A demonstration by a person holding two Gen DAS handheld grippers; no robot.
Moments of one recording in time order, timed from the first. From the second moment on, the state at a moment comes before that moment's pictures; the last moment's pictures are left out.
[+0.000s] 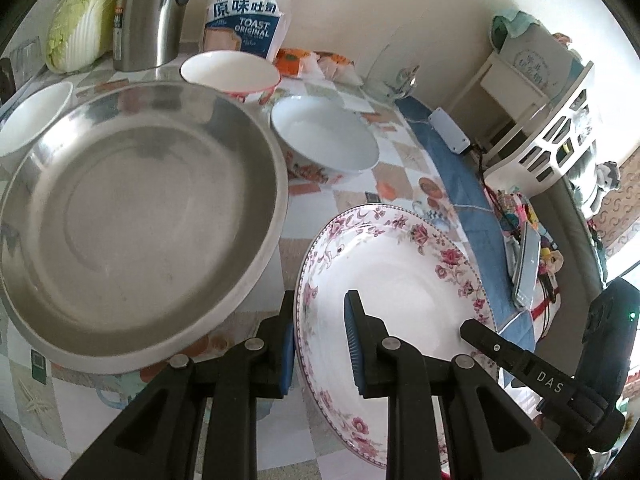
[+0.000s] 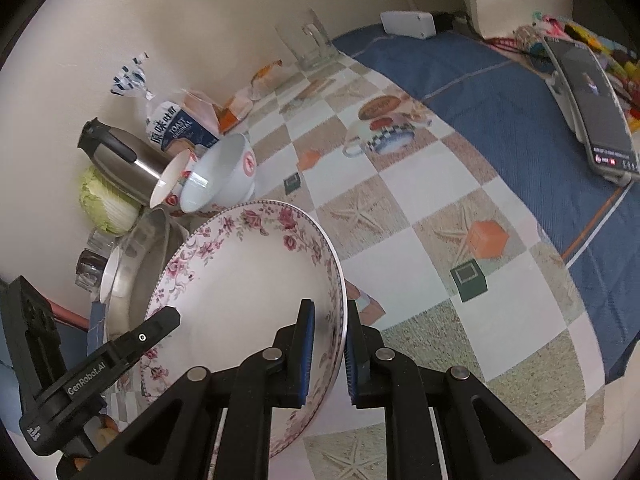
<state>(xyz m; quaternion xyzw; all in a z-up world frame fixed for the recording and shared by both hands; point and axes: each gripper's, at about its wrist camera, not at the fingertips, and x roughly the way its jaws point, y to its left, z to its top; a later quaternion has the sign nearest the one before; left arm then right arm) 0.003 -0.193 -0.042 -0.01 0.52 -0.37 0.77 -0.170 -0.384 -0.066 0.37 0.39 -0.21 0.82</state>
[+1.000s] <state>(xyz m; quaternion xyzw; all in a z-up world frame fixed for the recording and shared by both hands) 0.078 -0.121 0.012 -0.11 0.46 -0.35 0.81 -0.080 -0.339 0.017 0.30 0.35 -0.18 0.87</state>
